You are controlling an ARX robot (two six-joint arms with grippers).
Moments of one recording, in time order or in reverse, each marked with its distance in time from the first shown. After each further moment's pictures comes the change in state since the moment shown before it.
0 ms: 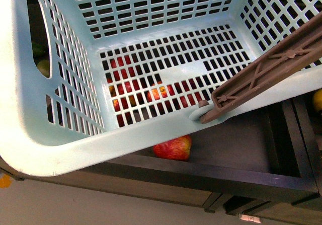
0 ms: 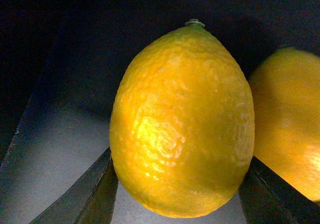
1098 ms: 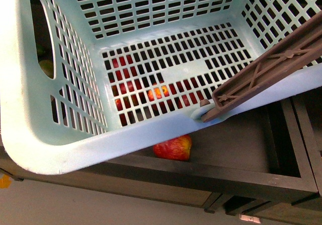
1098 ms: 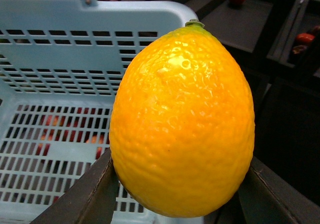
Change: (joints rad) left arm 0.000 0.000 0.000 0.000 0.000 0.000; right arm 0.282 -1.371 -0.694 -0.044 -0.352 0.401
